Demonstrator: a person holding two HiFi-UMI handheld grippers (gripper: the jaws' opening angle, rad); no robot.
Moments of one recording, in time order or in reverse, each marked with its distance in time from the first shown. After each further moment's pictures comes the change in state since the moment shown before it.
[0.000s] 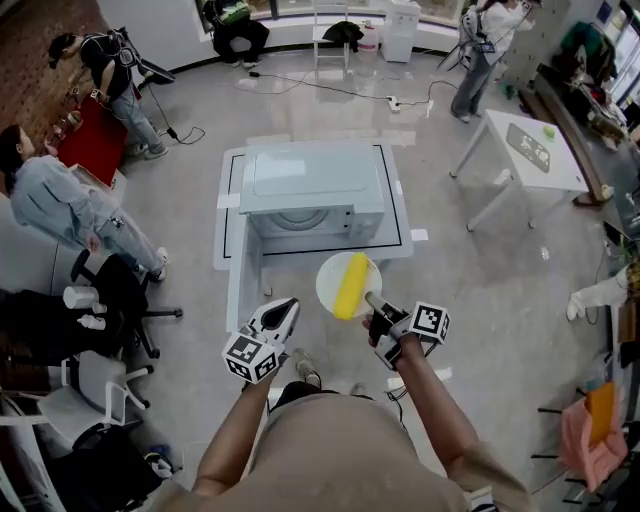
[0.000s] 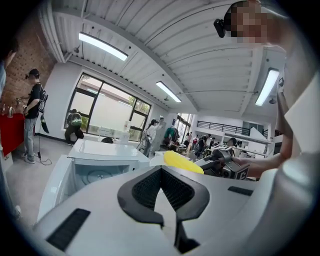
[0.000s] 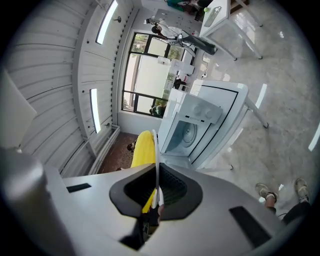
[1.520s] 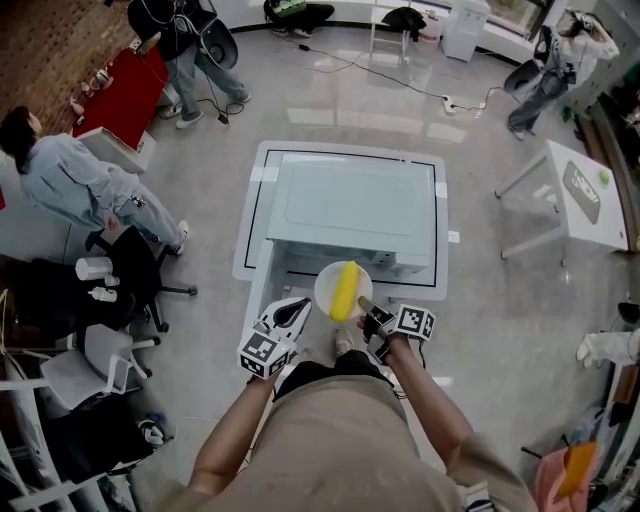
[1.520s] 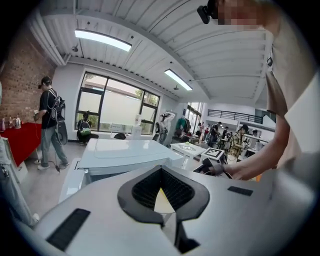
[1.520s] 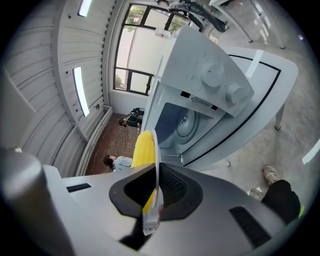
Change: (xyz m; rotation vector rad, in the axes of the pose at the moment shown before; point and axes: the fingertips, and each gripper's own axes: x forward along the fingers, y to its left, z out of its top) left arm 0.082 0.131 0.008 0.038 0.103 0.137; right arm 0.187 -0.082 0.050 -0.025 0.254 -0.056
